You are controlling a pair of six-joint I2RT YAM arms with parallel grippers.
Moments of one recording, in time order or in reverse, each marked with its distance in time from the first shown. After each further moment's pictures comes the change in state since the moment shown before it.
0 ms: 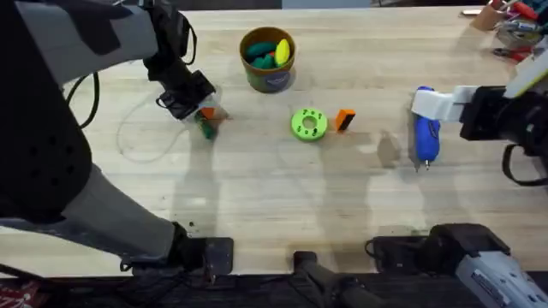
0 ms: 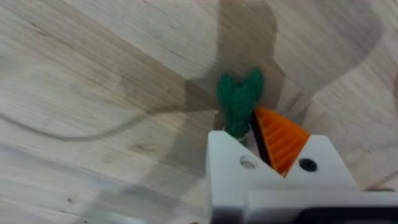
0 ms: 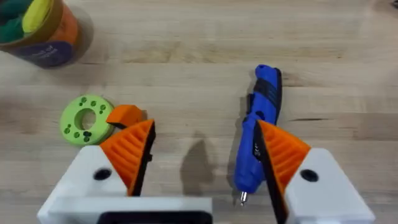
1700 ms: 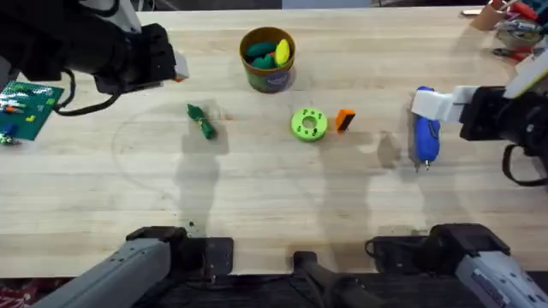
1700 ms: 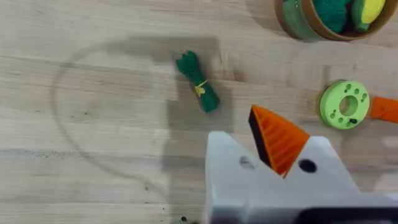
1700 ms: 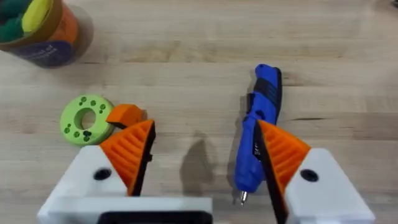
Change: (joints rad) left arm -0.006 -0.600 0.076 -0.225 0.024 0.503; right arm 0.000 0.000 0.000 -0.002 0.000 0.000
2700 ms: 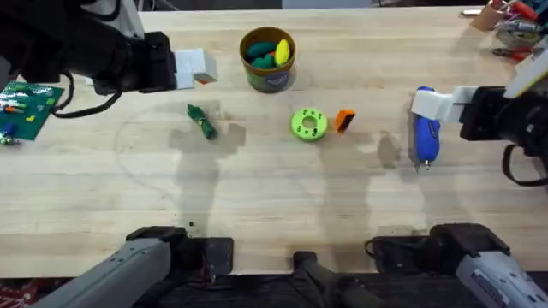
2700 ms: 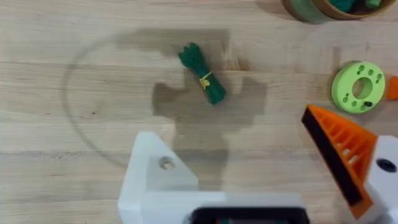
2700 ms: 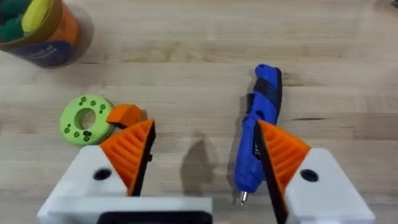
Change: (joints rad) left arm 0.000 0.000 0.000 -0.032 0.003 0.078; right arm 0.000 0.000 0.000 0.000 0.000 0.000
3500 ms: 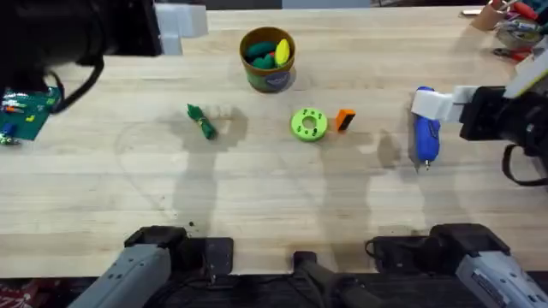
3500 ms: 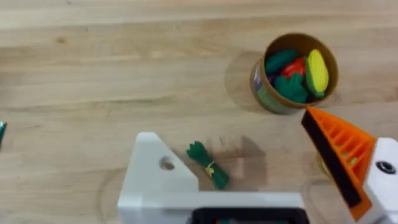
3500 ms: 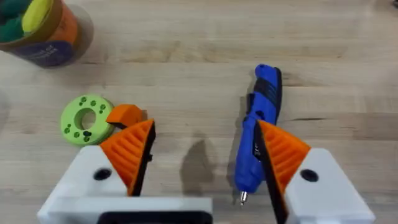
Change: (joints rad) left arm 0.000 -0.160 -0.077 0.380 -0.001 0.123; right arm 0.000 0.000 0.000 0.000 0.000 0.000
